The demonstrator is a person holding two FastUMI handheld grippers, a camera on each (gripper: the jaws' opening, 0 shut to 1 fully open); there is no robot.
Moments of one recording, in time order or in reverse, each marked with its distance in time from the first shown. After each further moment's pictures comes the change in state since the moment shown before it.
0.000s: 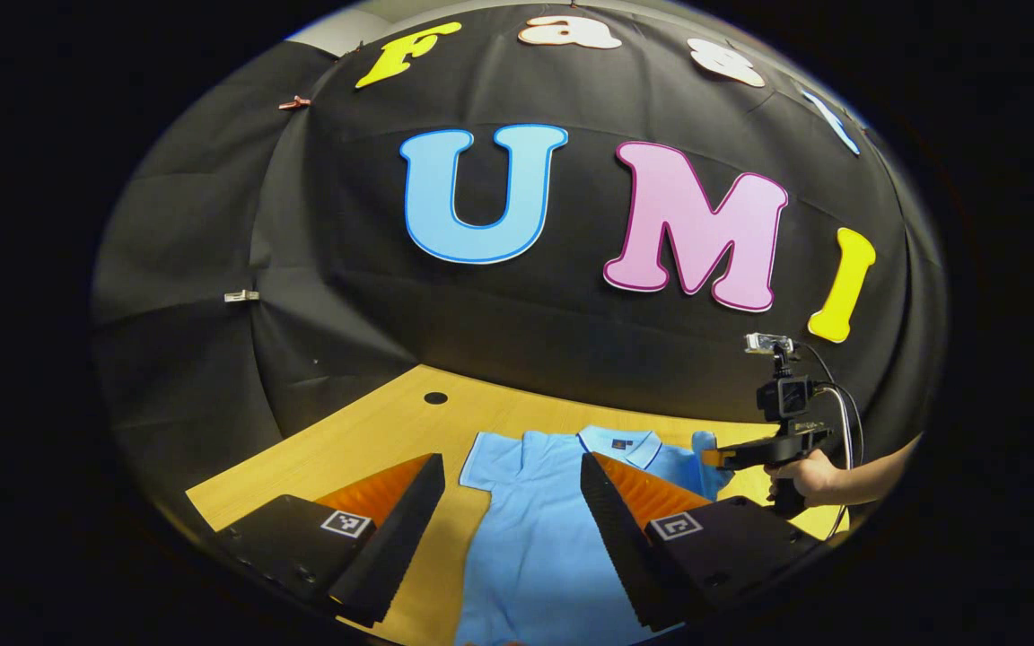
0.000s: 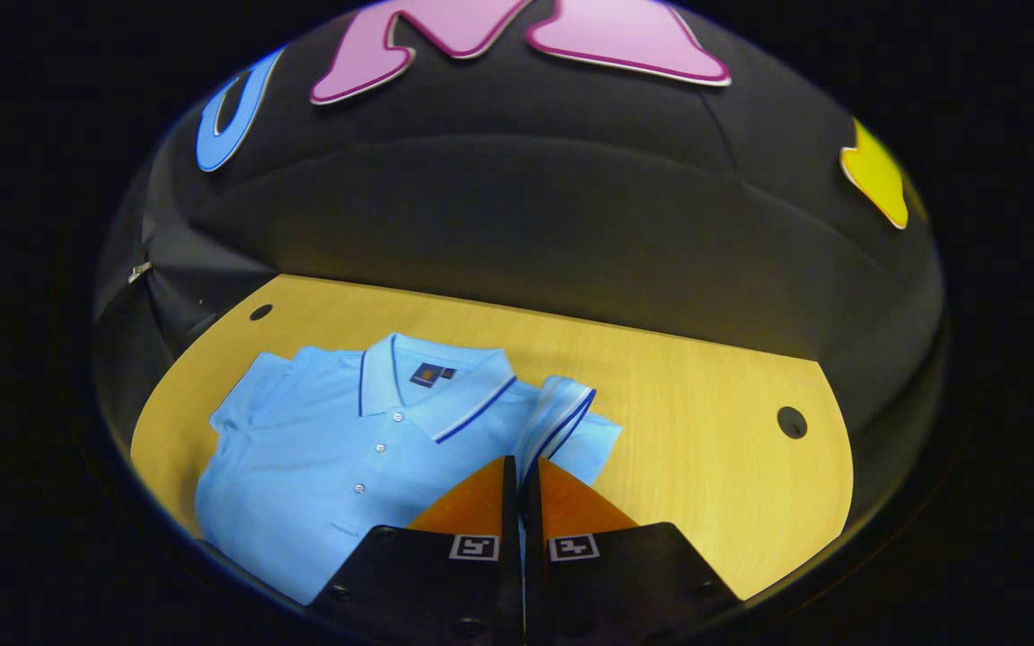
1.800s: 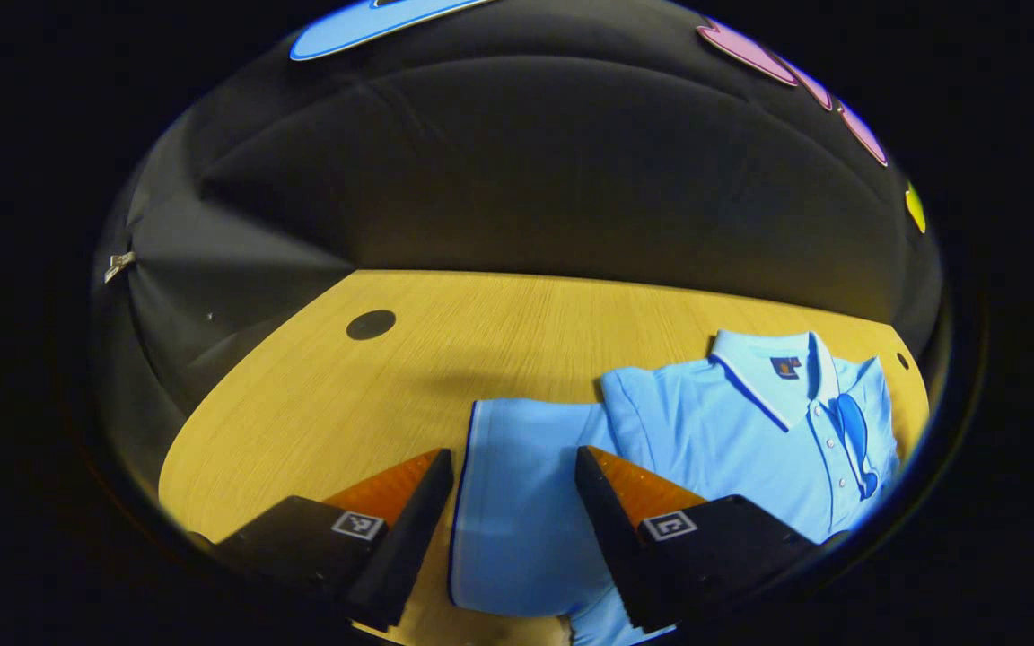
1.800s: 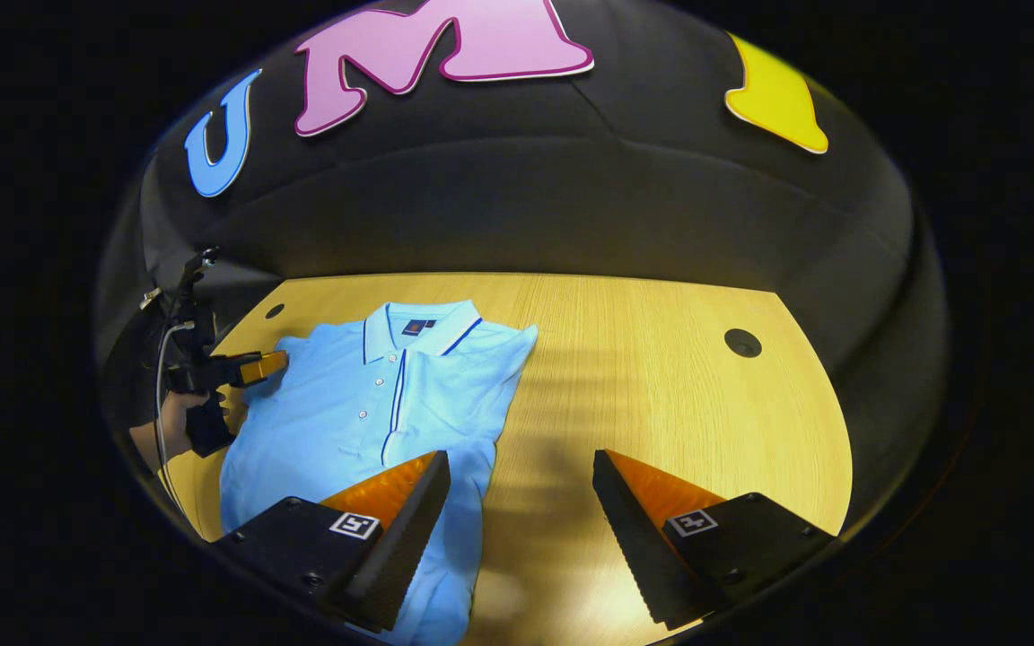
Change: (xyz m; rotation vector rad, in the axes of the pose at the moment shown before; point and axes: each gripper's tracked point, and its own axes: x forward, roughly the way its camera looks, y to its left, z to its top) left arm 0.351 0.044 -0.147 0.154 0.326 -0.045; right arm -0.092 -0.065 -0.057 0.144 0.039 0.000
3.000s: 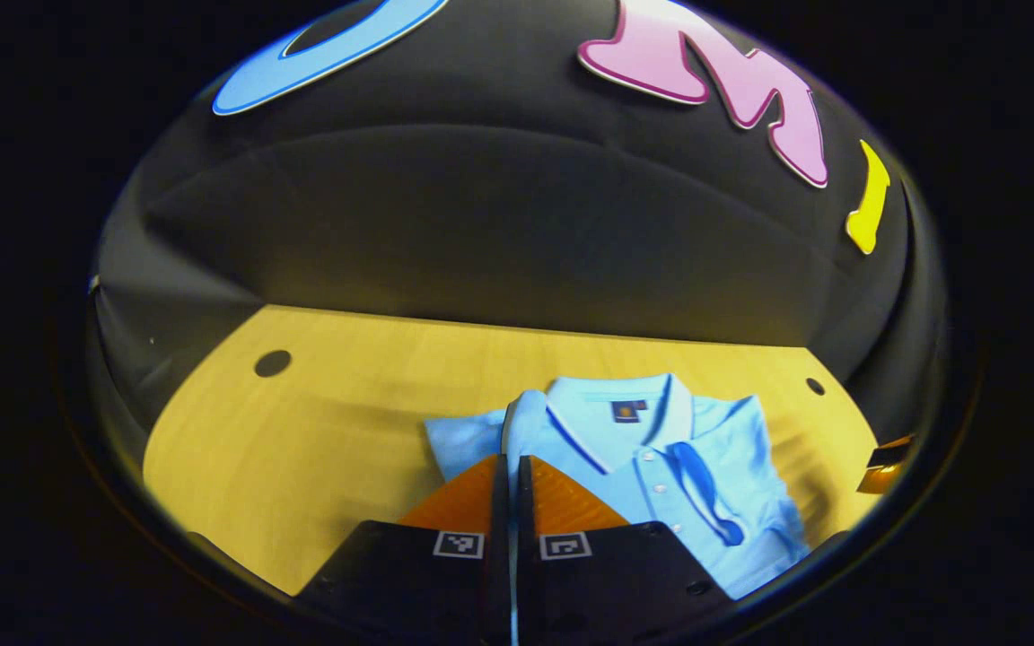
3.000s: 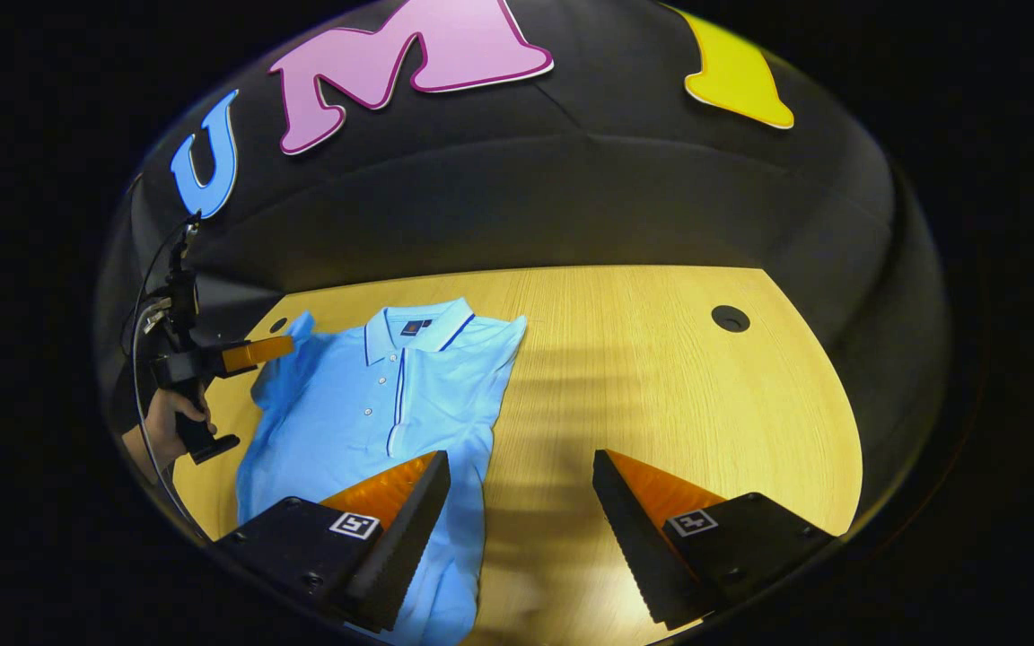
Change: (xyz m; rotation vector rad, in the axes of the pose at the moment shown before) left arm -0.065 -0.131 0.036 -0.004 -0.002 -0.263; right arm -0.022 -0.005 -0.008 0.077 -0.011 0.003
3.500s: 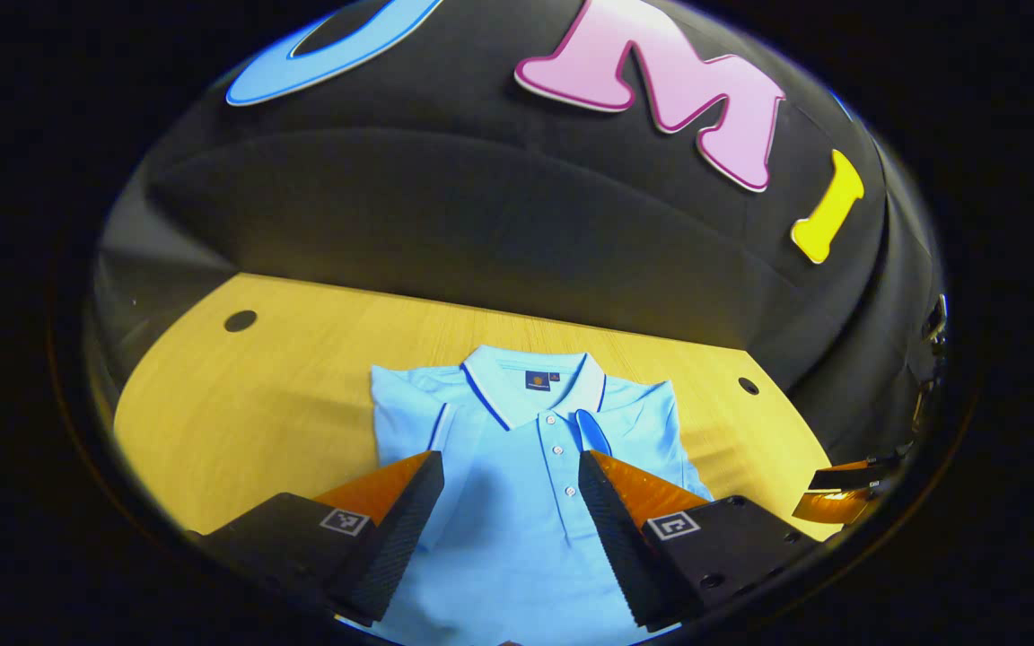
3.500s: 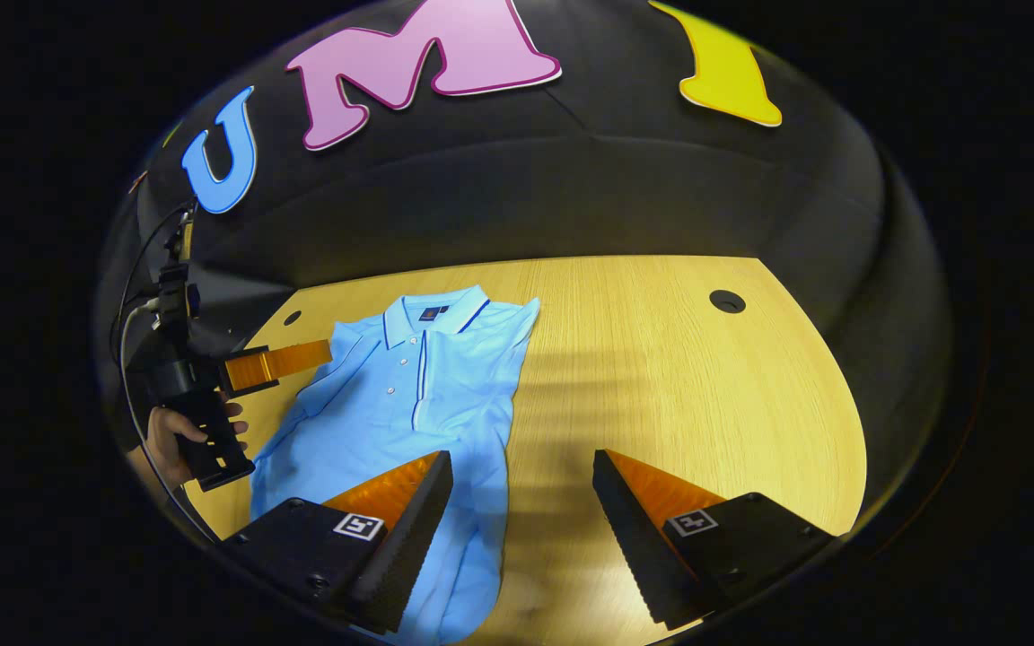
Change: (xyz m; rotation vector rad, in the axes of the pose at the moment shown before) left arm -0.067 -0.050 -0.022 -0.023 -0.030 -0.083; right arm -0.038 0.021 -0.031 0.012 0.005 0.006
